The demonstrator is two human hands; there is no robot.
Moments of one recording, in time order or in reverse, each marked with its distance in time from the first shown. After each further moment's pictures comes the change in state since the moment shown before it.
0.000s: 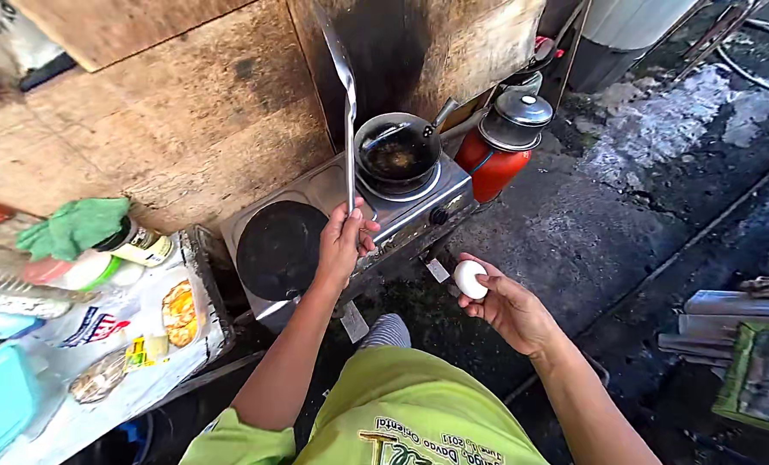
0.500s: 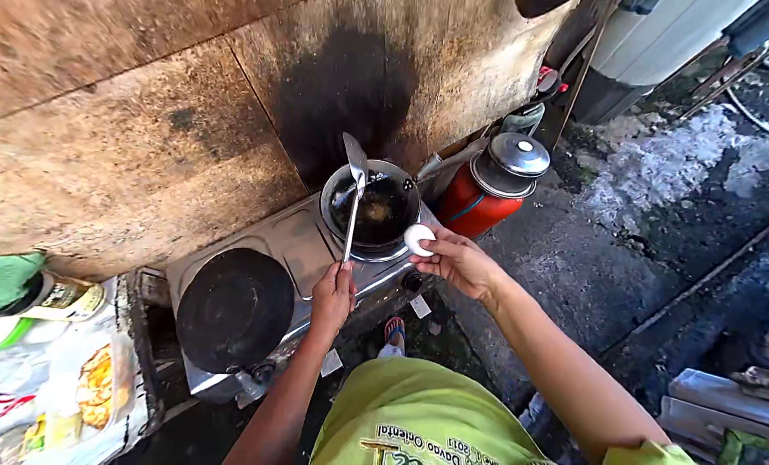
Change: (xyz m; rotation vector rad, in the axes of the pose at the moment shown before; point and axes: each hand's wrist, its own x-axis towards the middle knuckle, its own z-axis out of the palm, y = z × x) left_hand 0.117 -0.042 0.079 0.240 0.156 -0.281; right_hand 0.216 -0.152 -0.027 -0.153 -0.097 0.091
